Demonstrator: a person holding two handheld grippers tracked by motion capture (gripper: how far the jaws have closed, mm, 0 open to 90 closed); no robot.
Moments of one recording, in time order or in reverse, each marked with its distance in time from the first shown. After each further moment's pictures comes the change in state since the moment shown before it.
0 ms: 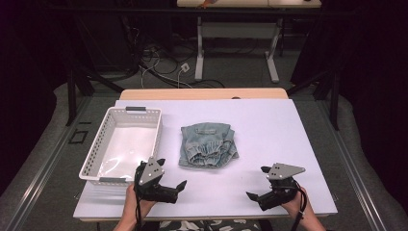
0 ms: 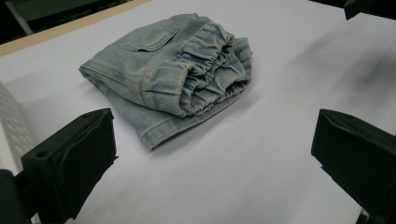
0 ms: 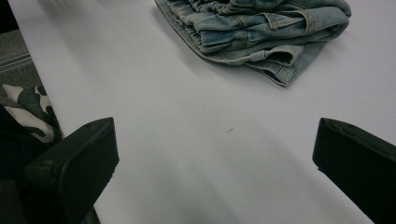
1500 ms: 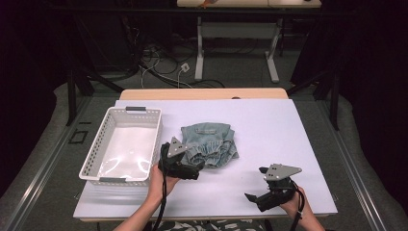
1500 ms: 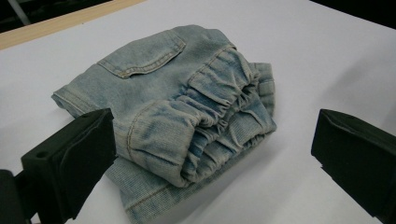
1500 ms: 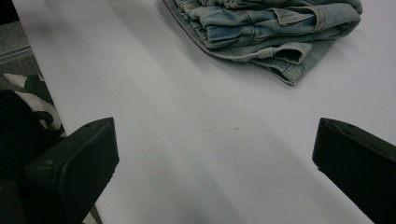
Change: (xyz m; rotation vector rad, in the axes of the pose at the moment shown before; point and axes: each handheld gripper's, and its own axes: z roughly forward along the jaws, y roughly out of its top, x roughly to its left) left arm 0.010 0.039 0.071 0.045 0.018 -0.057; right arm 0.003 0.001 0.004 0.022 0.009 -0.021
